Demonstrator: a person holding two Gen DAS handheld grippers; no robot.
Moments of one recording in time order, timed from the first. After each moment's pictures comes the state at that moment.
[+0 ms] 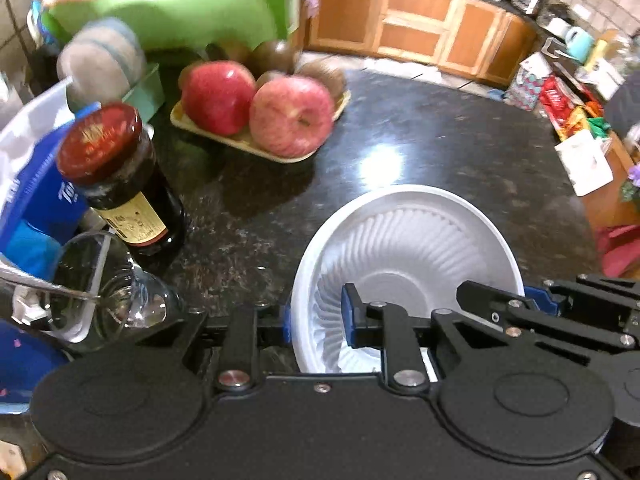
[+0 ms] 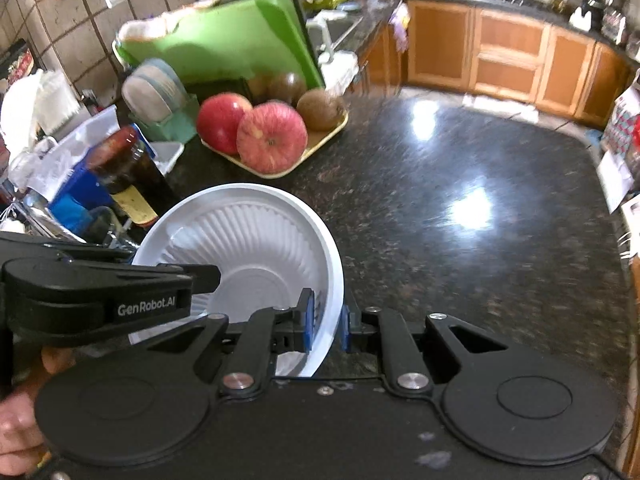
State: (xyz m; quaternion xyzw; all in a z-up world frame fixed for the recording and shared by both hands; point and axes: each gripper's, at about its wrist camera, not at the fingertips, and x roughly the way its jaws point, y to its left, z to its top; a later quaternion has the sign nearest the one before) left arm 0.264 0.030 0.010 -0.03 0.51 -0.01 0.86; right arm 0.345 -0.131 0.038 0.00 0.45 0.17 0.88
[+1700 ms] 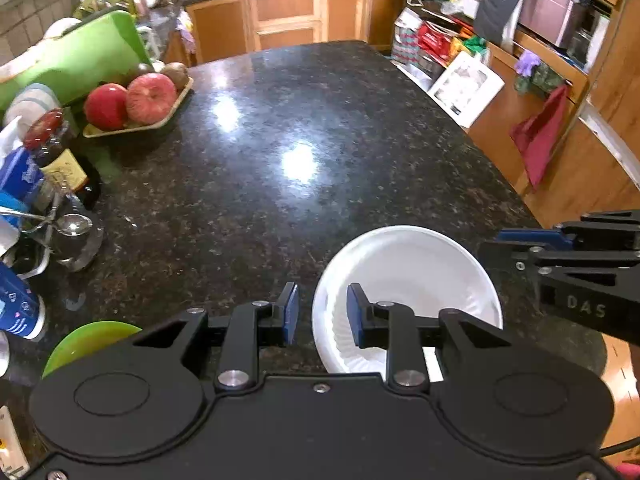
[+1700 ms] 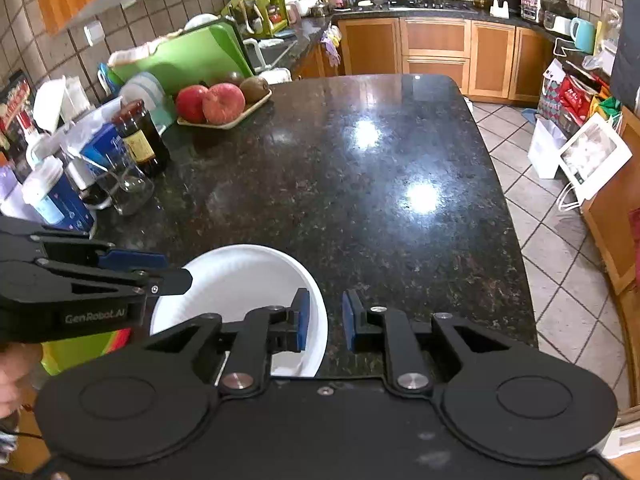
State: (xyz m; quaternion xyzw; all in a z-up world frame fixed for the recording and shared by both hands) left arm 0.096 -0.051 0.019 0.09 0.47 -0.15 0.87; right arm 0.138 -0.240 0.027 0.06 0.42 0.10 0.90
